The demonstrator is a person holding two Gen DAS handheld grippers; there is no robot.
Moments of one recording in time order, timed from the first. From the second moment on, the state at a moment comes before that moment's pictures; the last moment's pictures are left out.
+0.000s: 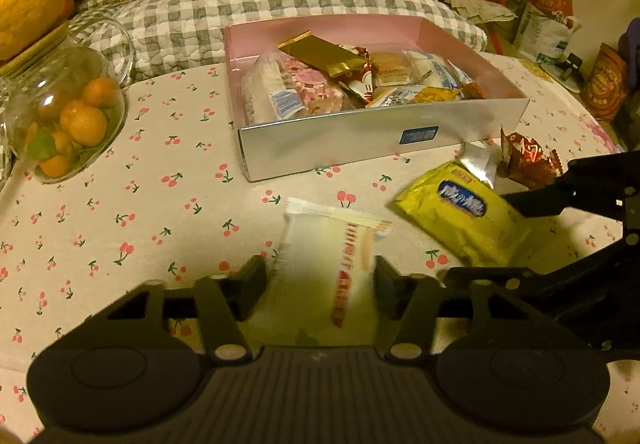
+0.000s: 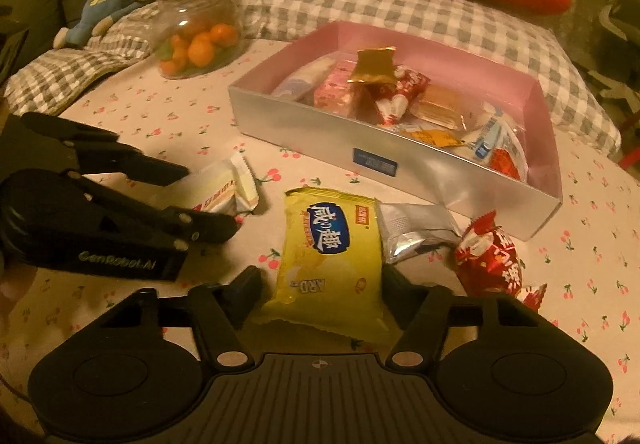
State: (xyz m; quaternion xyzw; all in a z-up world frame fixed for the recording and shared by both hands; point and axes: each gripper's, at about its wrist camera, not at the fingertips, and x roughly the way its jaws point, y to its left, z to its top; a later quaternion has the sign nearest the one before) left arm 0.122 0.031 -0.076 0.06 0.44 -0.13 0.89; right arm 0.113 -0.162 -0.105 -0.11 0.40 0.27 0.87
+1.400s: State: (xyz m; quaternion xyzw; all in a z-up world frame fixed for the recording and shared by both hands) left arm 0.144 0.027 -0.020 0.00 0.40 -0.13 0.91; right arm 0.145 -0.209 -0.047 -0.03 0.37 0.20 0.90
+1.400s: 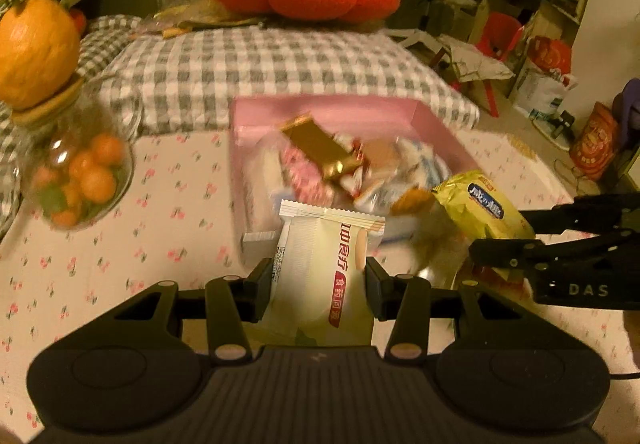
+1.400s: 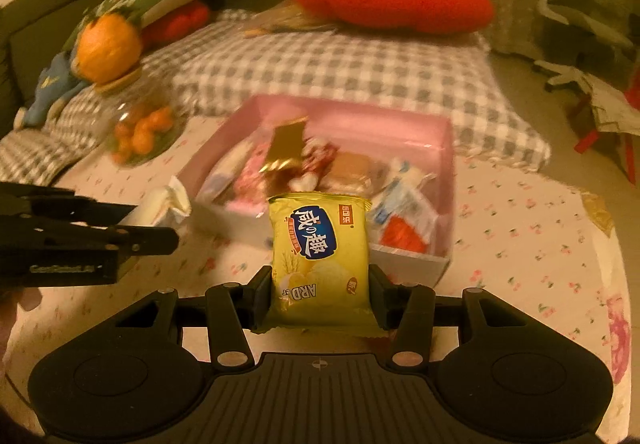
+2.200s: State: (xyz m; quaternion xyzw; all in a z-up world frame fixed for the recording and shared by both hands) left arm 0.226 -0.010 -0.032 -0.04 0.40 -0.14 0.91; right arm 0.233 -0.224 -0.062 0.00 0.37 0.16 0.91
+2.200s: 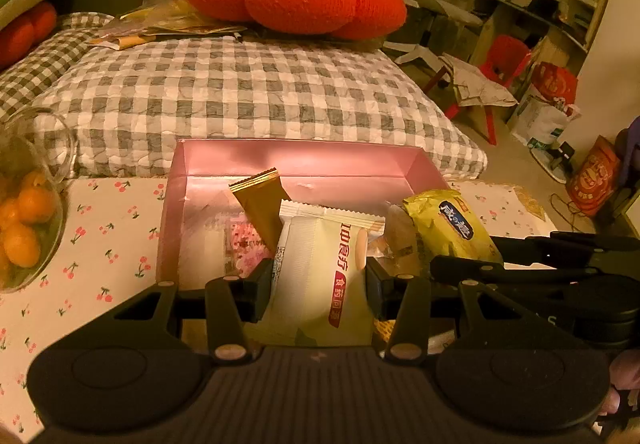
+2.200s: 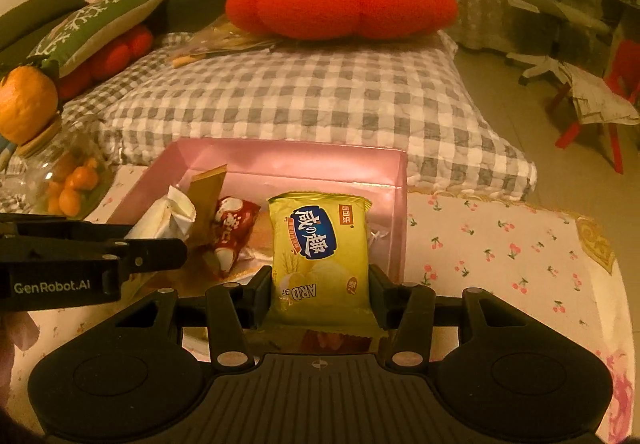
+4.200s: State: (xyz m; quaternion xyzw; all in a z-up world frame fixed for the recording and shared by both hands) left arm 0.138 0.011 -0.024 0.00 0.39 -0.14 0.91; right arm 0.136 -0.241 -0.034 -0.05 0.35 0.17 0.92
